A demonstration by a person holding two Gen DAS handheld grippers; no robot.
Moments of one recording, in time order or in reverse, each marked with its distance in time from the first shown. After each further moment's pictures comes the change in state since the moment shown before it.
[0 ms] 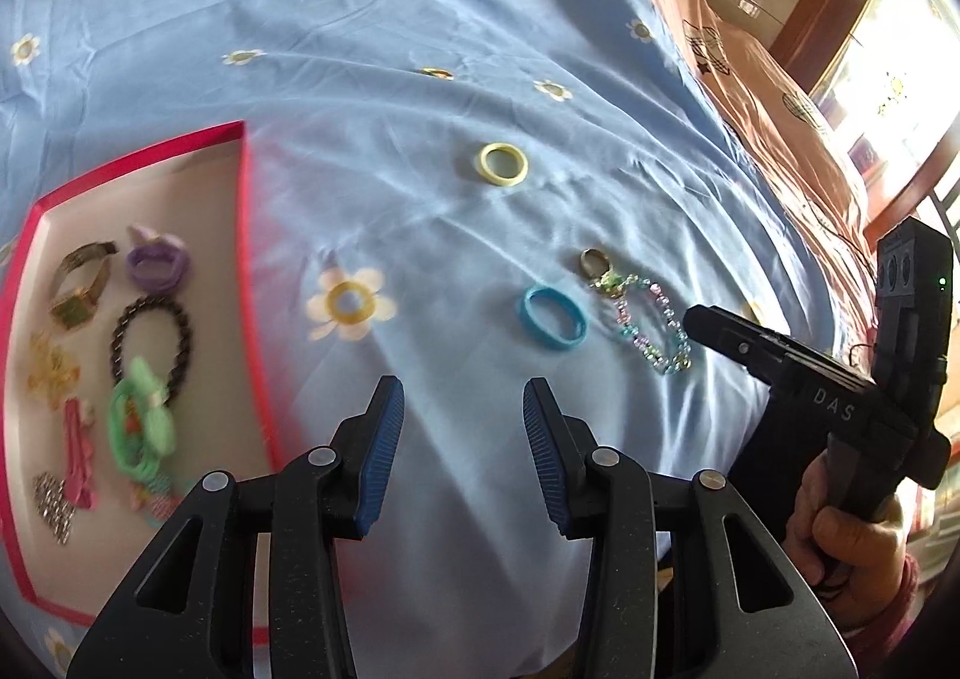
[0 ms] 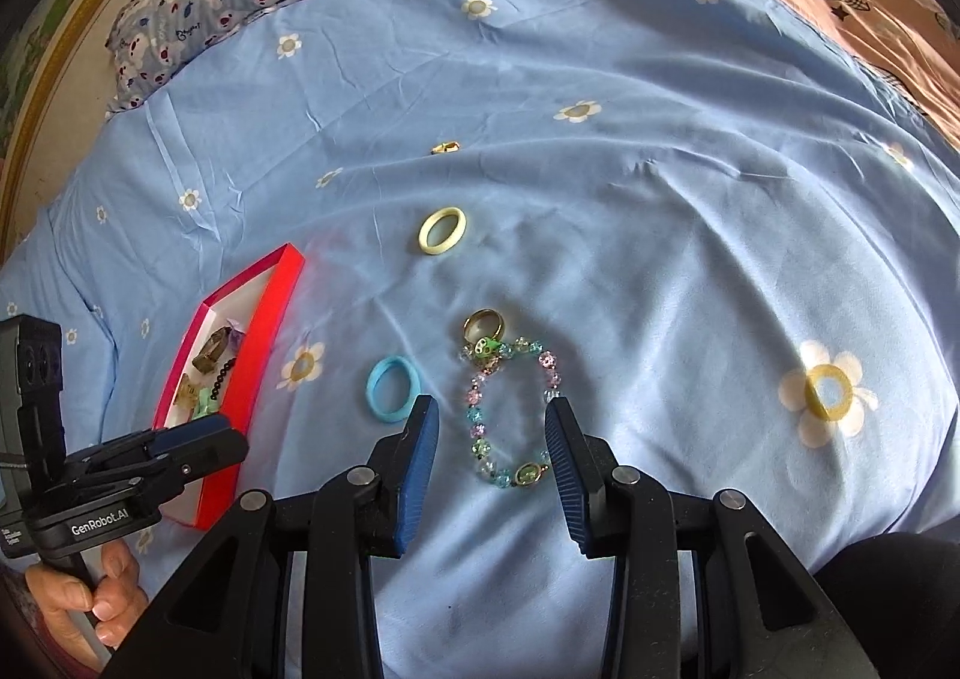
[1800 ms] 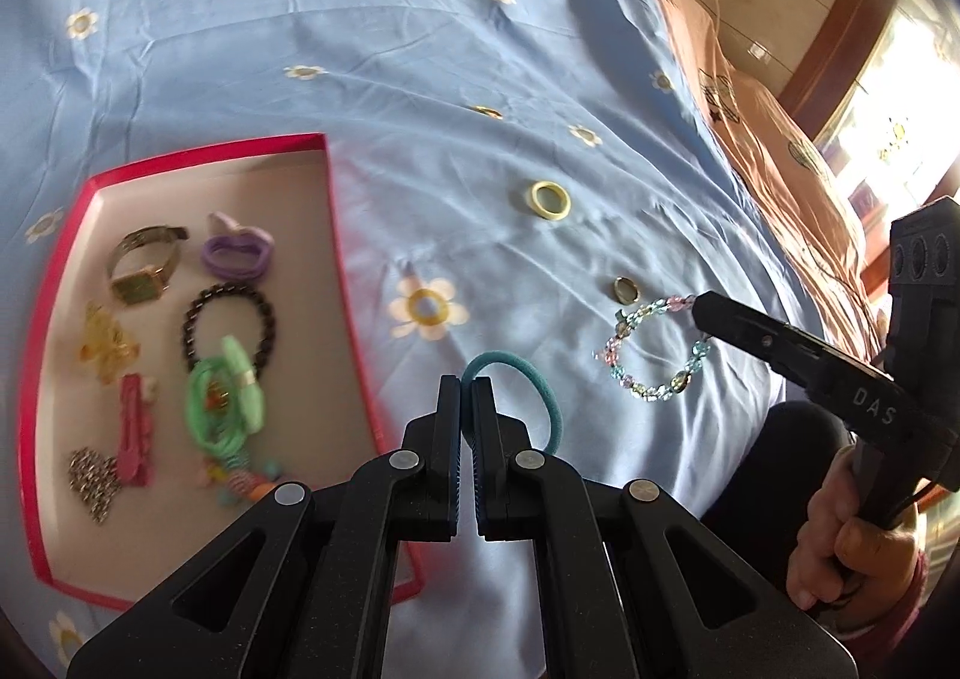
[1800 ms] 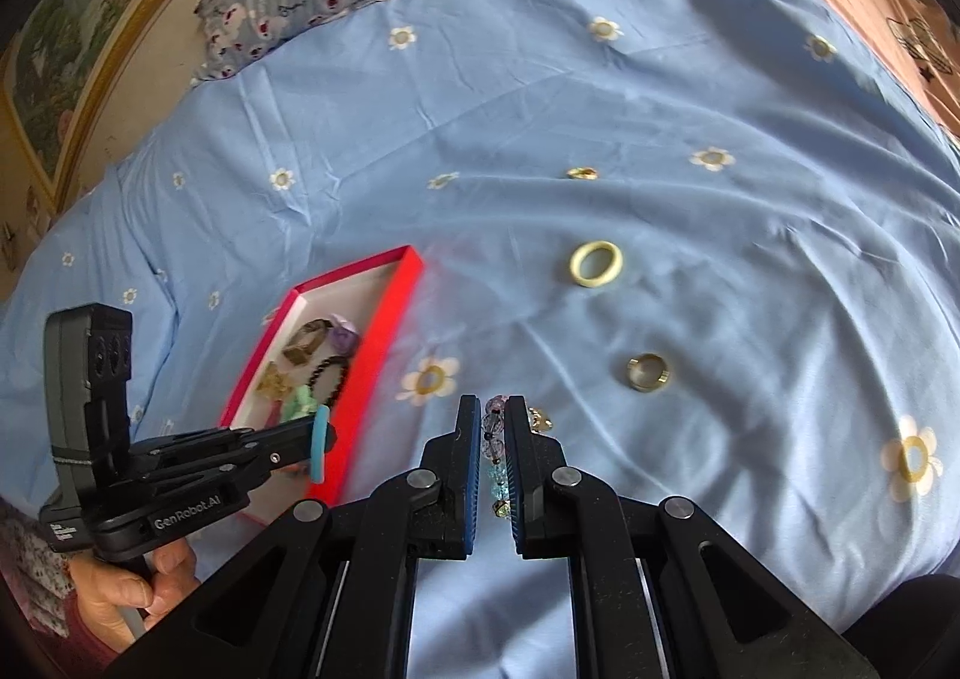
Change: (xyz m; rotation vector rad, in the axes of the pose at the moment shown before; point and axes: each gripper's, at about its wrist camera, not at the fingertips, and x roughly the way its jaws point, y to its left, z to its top) left arm -0.037 0.045 -0.019 -0.082 -0.093 0.006; right arm -0.006 0.076 0.010 -0.142 -0.033 0.162
